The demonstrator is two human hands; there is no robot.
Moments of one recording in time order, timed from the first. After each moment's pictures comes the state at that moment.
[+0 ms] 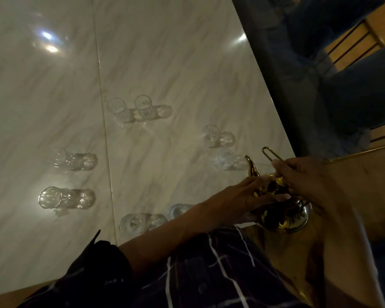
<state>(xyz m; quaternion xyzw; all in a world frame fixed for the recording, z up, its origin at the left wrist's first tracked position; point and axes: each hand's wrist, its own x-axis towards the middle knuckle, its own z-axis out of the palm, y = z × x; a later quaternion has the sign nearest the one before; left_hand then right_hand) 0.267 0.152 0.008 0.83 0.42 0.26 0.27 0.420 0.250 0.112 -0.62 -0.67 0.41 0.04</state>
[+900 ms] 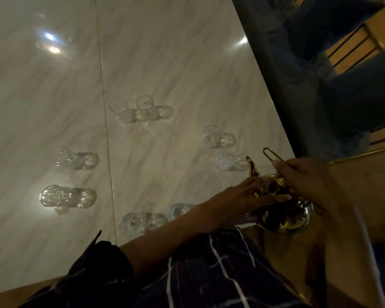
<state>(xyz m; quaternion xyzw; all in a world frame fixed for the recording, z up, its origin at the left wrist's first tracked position) 0.268 0.147 0.007 0.83 0.41 0.27 0.26 0.413 0.243 0.129 -0.61 -0.68 0.40 0.03</state>
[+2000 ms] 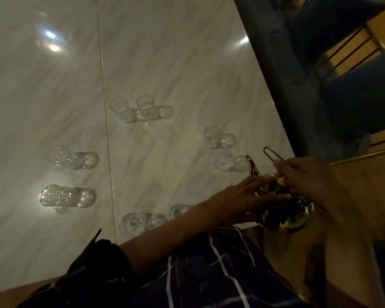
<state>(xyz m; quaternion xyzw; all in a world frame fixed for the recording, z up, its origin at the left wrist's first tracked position) 0.265 0.153 0.013 0.82 0.42 0.26 0.27 0.403 0.244 0.140 -0.63 -0.66 0.41 0.02</state>
